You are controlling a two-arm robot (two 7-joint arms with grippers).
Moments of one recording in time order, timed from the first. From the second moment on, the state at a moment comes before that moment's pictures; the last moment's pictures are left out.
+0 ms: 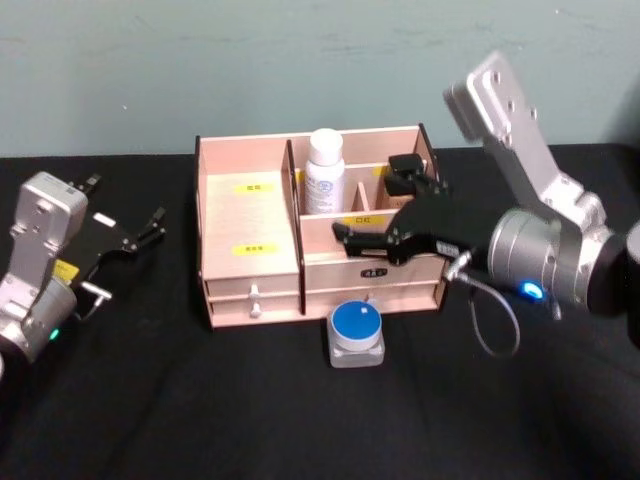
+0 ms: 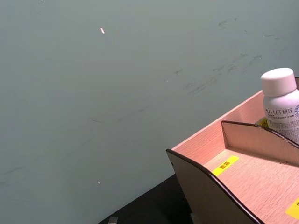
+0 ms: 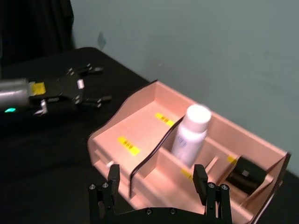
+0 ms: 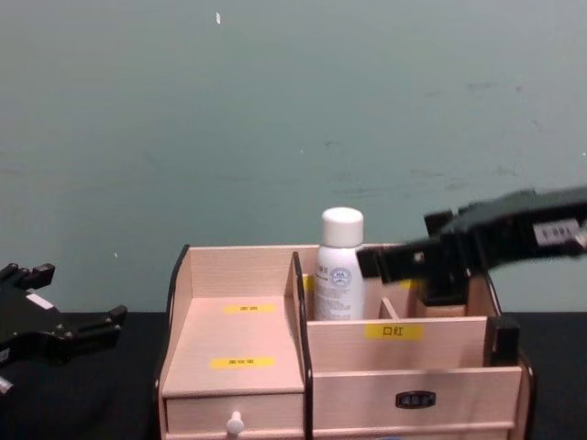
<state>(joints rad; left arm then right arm) -0.20 0.60 0.45 -1.41 -0.25 -0.12 0.03 0.24 0.51 -0.41 -1.92 0.35 0.63 0.34</state>
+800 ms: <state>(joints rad) -0.20 0.60 0.45 -1.41 -0.25 -0.12 0.03 -0.03 0.48 -0.38 -2.07 0.29 0.76 0.19</state>
